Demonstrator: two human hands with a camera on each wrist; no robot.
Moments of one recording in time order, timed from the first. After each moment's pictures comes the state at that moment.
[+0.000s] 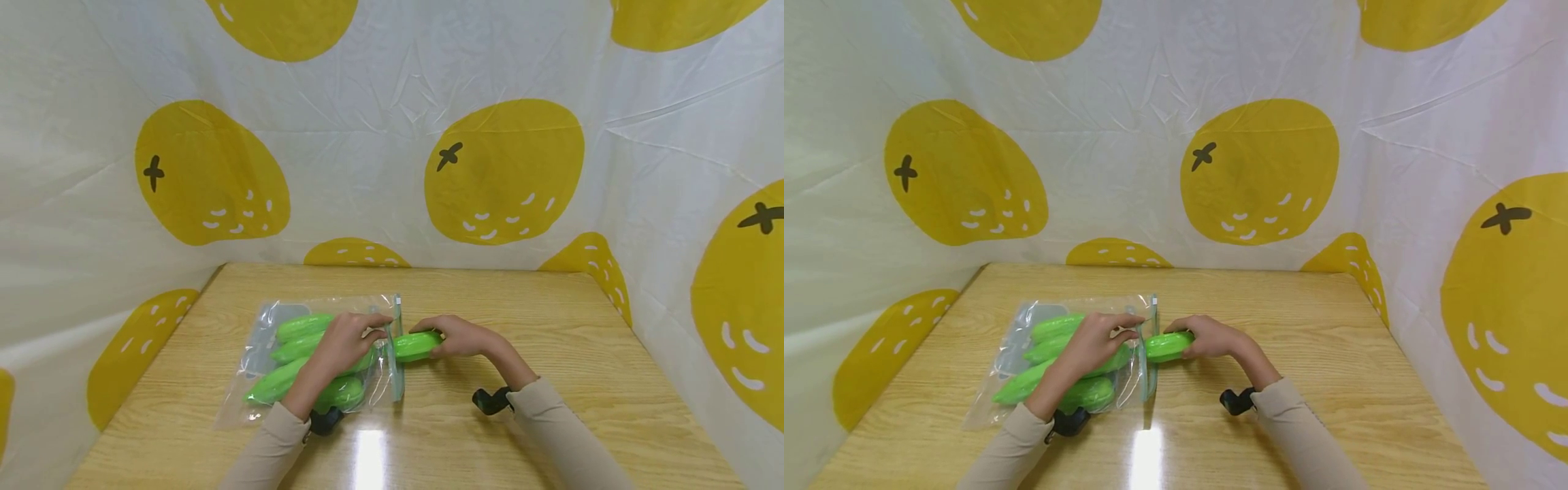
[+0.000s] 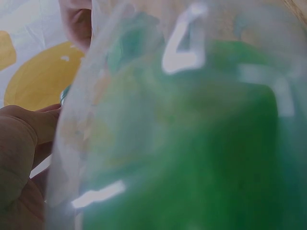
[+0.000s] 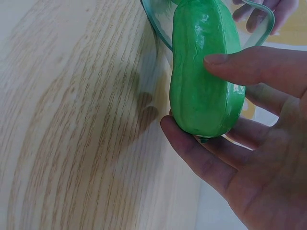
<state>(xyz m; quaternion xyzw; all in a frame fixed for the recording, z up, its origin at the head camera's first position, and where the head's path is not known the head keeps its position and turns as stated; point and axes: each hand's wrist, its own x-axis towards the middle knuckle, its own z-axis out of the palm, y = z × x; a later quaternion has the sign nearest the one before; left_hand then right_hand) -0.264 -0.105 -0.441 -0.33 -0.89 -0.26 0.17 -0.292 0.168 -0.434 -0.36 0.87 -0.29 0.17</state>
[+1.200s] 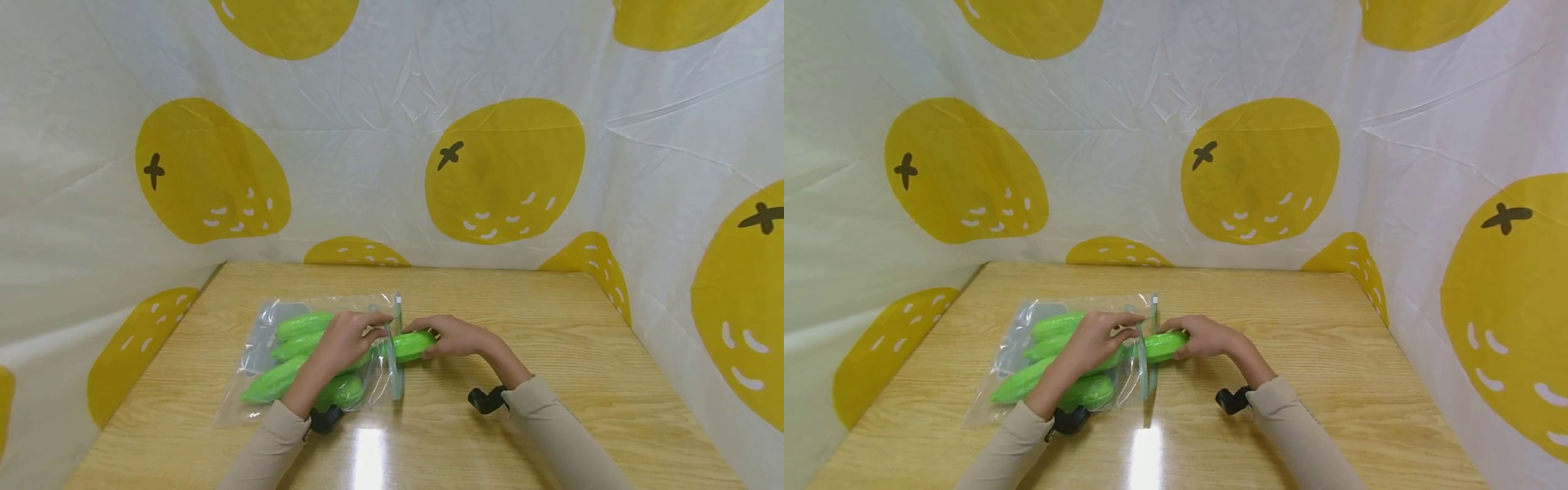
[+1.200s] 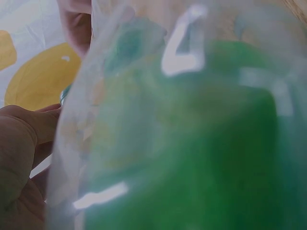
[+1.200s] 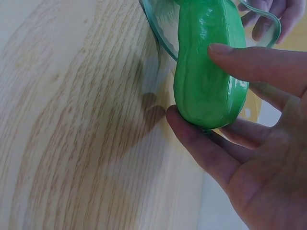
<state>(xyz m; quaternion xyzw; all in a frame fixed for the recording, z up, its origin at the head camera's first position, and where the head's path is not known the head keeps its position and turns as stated) -0.266 -0.106 -0.442 -0.33 -0.89 -0.26 0.18 -0.291 0.161 -0.434 -0.36 0.87 -0.30 0.17</state>
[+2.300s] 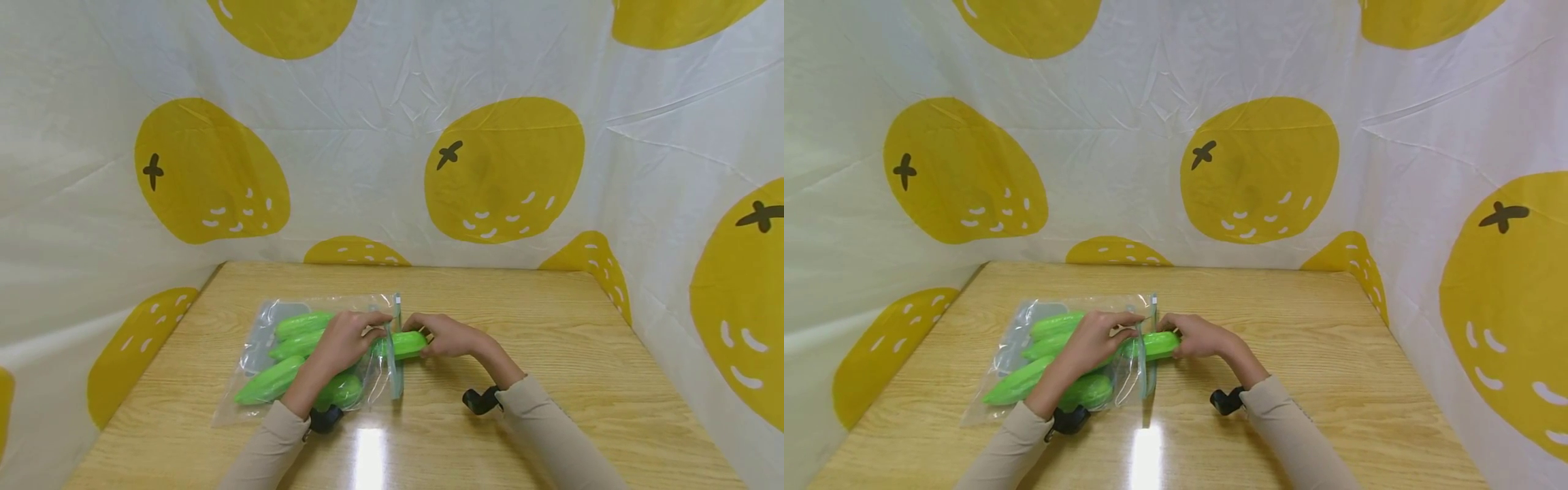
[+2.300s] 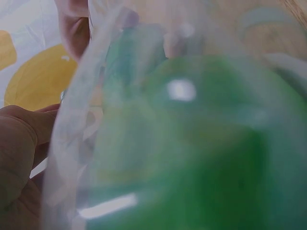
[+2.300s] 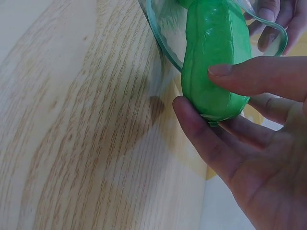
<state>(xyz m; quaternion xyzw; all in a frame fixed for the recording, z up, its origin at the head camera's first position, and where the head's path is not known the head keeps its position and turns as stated) -0.266 -0.106 -0.441 -0.33 -0.89 -0.26 0.18 -0.292 0.150 -0.438 -0.36 0.86 -0.33 0.17</state>
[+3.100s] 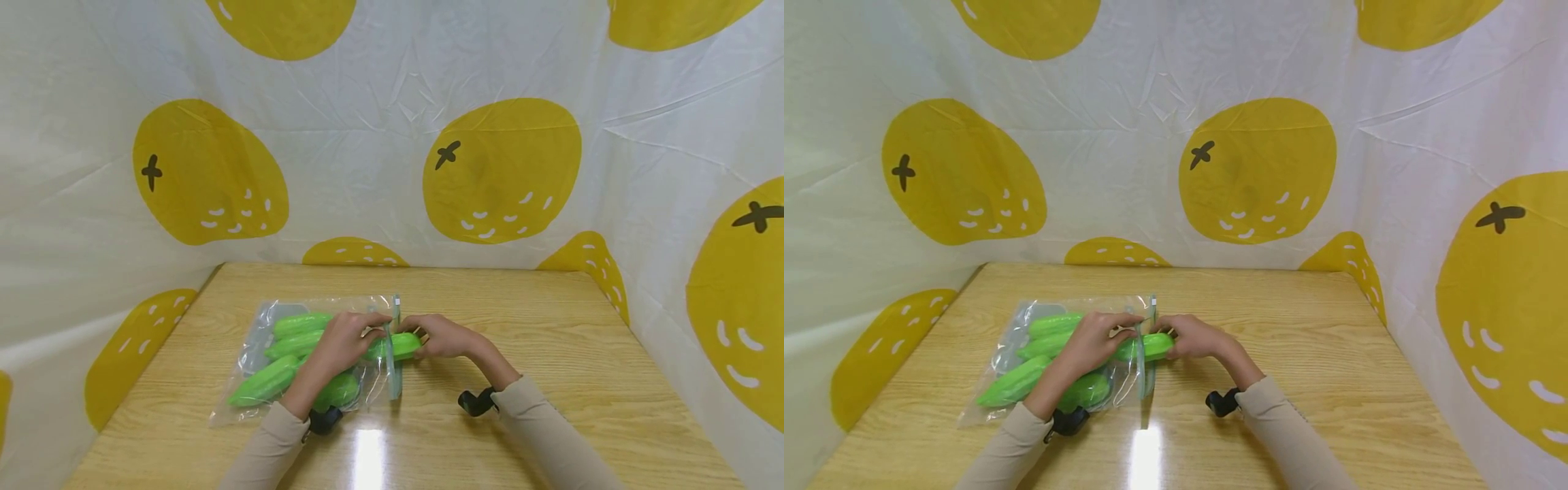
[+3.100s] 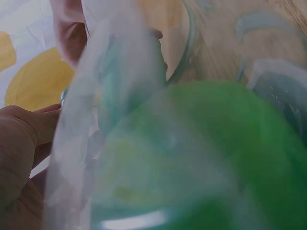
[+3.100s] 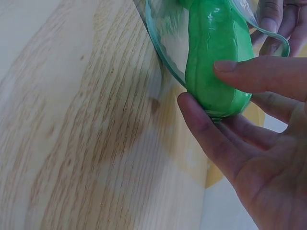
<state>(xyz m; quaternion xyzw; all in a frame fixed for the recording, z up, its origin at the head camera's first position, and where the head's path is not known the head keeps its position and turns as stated) -0.266 -0.104 -0.442 -0.33 -0.89 -0.26 0.19 -0.290 0.143 -0.438 -0.37 0.85 -0.34 0.16</state>
